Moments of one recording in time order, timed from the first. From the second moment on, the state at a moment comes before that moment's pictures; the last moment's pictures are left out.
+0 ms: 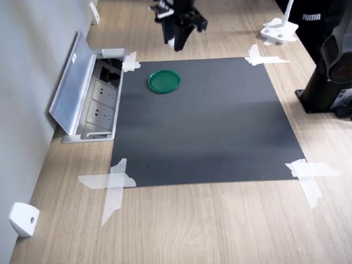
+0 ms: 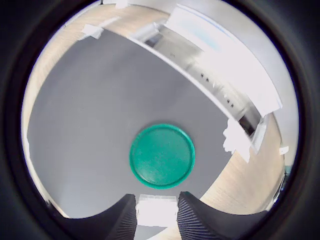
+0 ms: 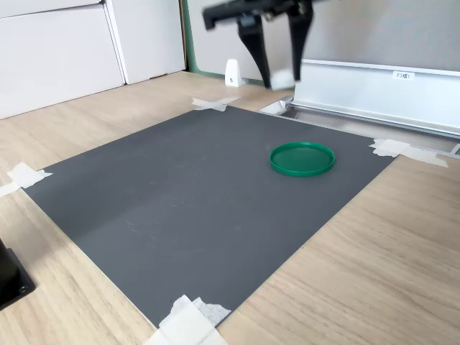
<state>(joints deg) -15.2 97.0 -76.9 -1.4 56.6 -52.8</state>
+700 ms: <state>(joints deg) -15.5 108.7 -77.1 -1.4 48.9 -51.0</state>
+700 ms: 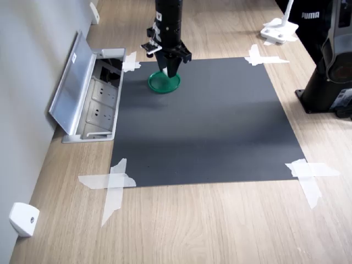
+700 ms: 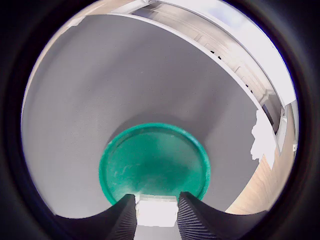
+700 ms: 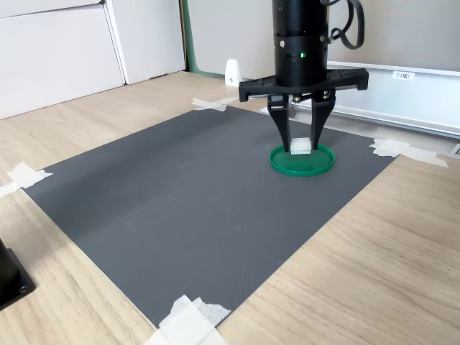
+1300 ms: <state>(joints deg) -15.5 105.2 -77.1 2.6 47.8 -48.6</state>
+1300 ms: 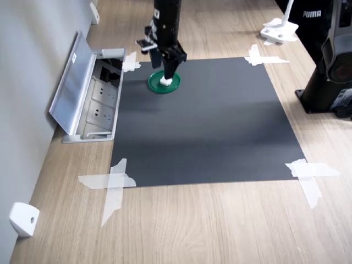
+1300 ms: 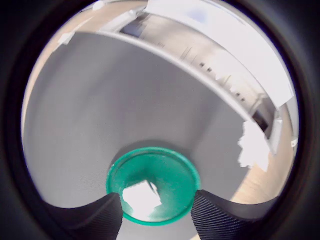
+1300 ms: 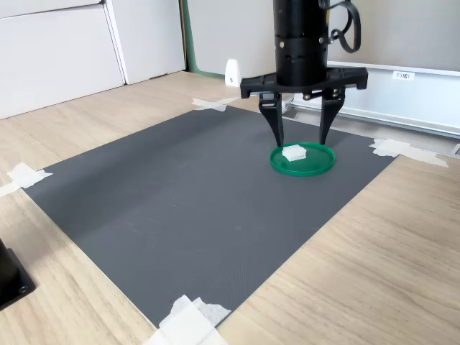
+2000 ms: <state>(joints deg) -2.2 56.7 -55.6 15.1 32.6 -39.1</state>
